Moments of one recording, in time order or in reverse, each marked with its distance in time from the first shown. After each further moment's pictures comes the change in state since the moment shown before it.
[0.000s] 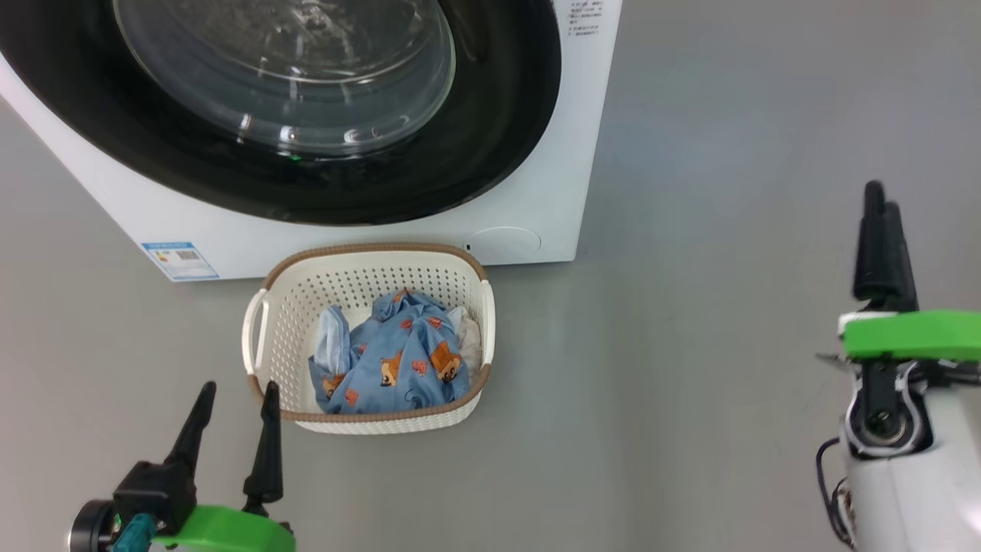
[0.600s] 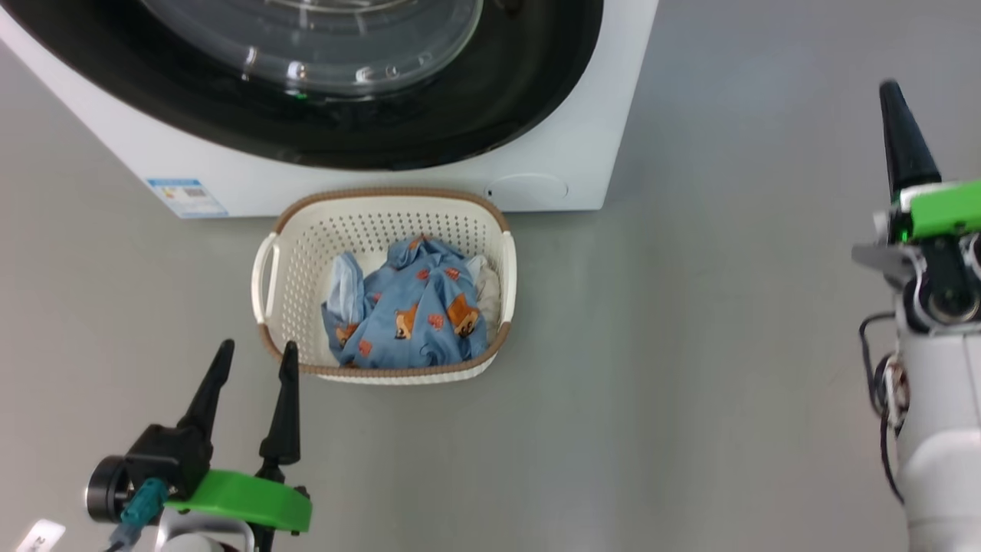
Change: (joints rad) left arm -0.072 -0.002 -0.049 -0.007 -0.027 0.000 0.000; right arm -0.280 -0.082 -0.054 0.165 0.284 0.000 0.321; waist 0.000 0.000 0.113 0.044
